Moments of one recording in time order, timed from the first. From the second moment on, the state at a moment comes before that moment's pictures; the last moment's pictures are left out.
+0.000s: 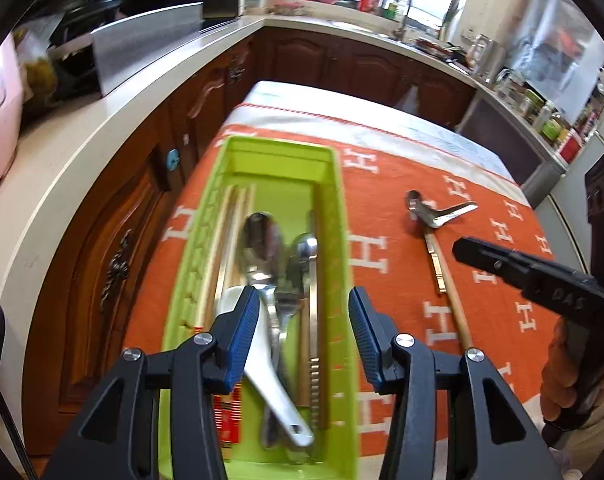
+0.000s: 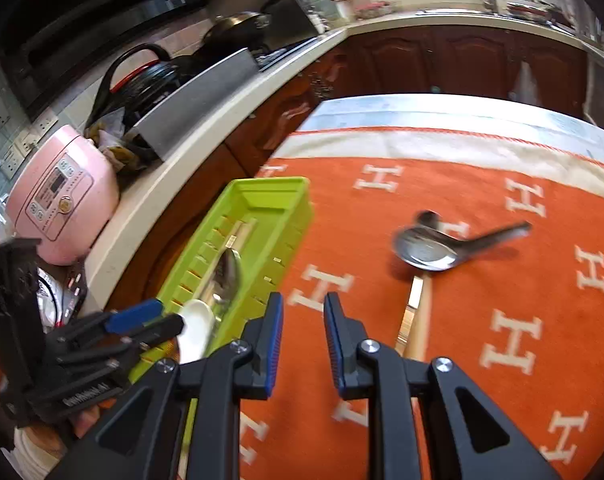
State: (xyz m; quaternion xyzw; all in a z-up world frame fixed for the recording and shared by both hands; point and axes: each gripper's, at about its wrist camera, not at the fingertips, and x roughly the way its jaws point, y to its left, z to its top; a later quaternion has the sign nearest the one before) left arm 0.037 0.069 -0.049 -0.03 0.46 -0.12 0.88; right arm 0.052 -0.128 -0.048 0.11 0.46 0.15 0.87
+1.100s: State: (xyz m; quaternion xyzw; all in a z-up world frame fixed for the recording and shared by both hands) left arm 0.113 -0.050 -0.090 -0.06 0.53 -0.17 0.83; right arm 0.166 -0.210 -0.061 0.05 0.49 0.12 0.86
